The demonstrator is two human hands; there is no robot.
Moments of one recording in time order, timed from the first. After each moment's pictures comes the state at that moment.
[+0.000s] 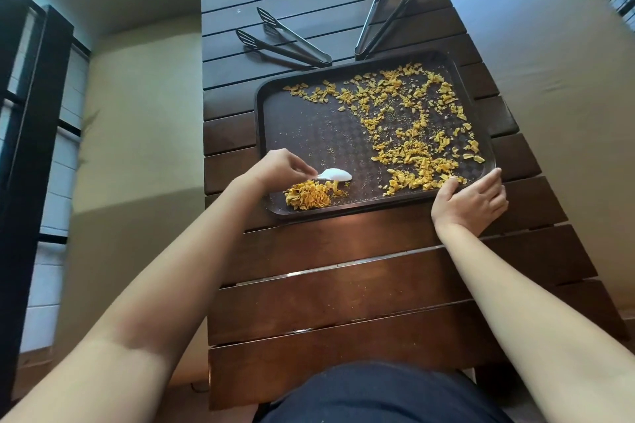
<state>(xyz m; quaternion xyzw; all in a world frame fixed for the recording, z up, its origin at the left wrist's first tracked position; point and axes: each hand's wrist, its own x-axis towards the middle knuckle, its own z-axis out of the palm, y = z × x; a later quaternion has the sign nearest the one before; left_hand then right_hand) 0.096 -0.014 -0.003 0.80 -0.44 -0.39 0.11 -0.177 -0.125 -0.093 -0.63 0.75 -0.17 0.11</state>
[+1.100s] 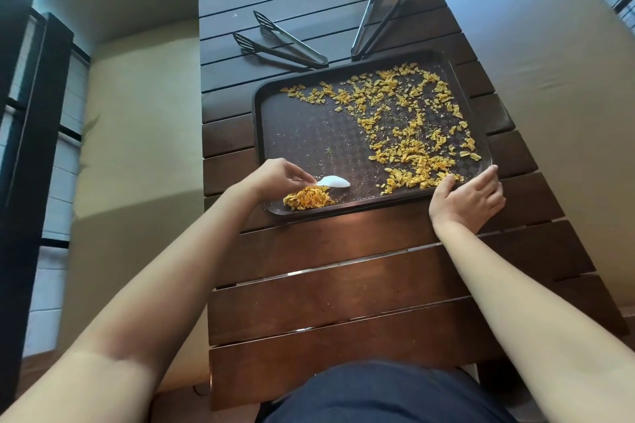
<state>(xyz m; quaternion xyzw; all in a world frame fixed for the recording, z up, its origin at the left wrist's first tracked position) 0.093 -0.002 -0.006 0.79 -0.46 -0.40 0.10 -0.178 -0.125 -0.095 -0.63 0.75 -0.17 0.12</state>
